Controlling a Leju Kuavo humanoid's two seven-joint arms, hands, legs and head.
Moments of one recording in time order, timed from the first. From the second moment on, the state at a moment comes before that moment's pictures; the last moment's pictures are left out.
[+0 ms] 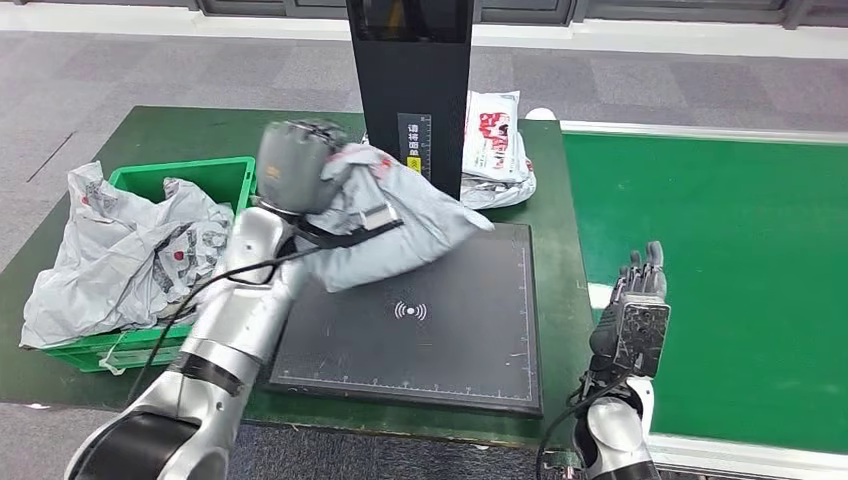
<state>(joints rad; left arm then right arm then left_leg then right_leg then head) -0.72 -0.16 -0.02 -1.00 -1.45 0.70 -0.19 -0.12 0.11 0.23 -1.36 0.32 -0.42 -0.38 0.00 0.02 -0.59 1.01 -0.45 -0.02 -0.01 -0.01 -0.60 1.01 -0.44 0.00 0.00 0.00</state>
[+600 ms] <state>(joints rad) -0.87 0.27 0.00 -1.03 -1.51 0.70 0.18 -0.11 0.11 0.23 -1.40 0.33 -0.39 -0.37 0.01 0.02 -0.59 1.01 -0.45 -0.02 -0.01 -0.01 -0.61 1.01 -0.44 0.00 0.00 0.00</state>
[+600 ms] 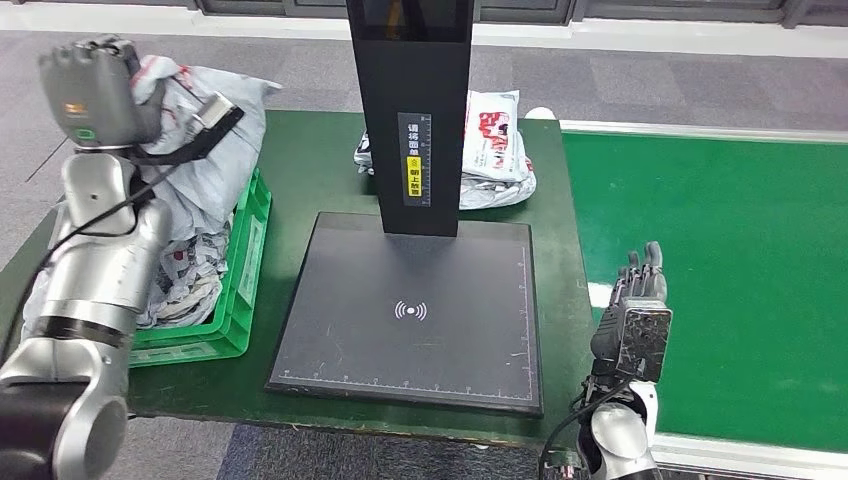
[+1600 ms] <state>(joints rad) -0.98 0.42 -0.18 -0.64 -1.51 0.46 0.34 -0.09 0.11 0.23 -1.42 0.36 -0.38 -0.33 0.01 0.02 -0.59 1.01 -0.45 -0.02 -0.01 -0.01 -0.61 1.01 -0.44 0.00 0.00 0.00</state>
